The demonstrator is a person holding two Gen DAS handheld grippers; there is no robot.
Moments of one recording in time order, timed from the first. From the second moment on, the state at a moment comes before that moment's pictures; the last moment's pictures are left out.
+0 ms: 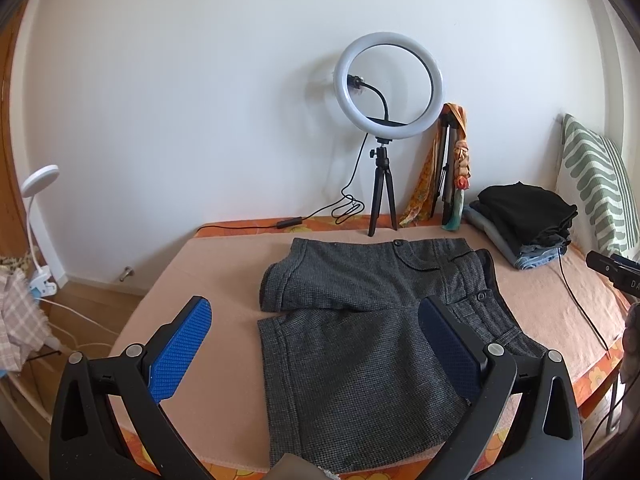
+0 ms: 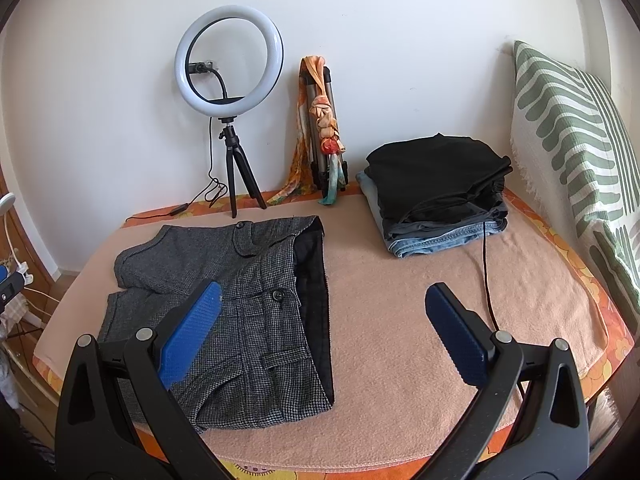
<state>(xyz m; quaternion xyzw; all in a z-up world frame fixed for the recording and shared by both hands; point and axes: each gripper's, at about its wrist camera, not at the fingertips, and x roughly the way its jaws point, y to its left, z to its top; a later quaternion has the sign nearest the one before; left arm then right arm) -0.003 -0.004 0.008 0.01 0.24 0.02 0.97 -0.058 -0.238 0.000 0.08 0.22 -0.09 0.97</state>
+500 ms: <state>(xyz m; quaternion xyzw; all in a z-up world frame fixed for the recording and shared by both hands) -0.002 -0.007 0.007 0.01 0.24 0.02 0.97 -0.059 -0.240 0.002 0.09 0.22 -0.09 0.97</state>
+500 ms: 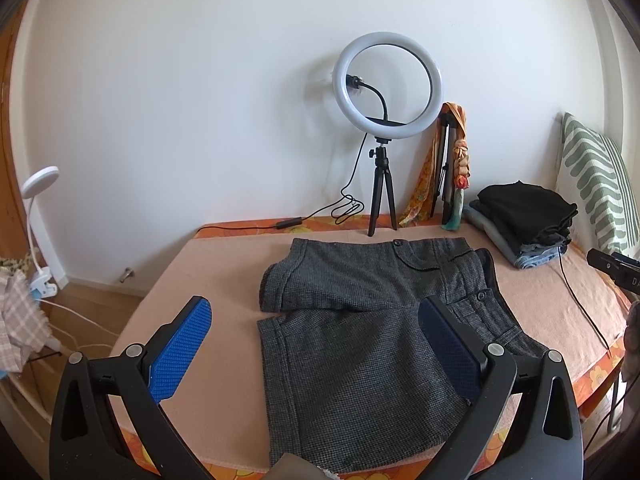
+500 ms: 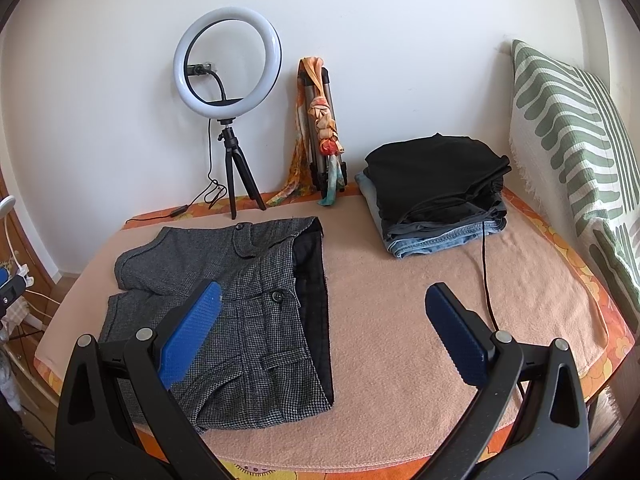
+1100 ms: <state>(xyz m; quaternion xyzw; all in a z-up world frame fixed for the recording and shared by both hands) -0.002 -0.007 0.008 0.02 0.24 0.02 0.97 -0.059 -0.240 0.003 0.09 0.21 -0.09 0.97</state>
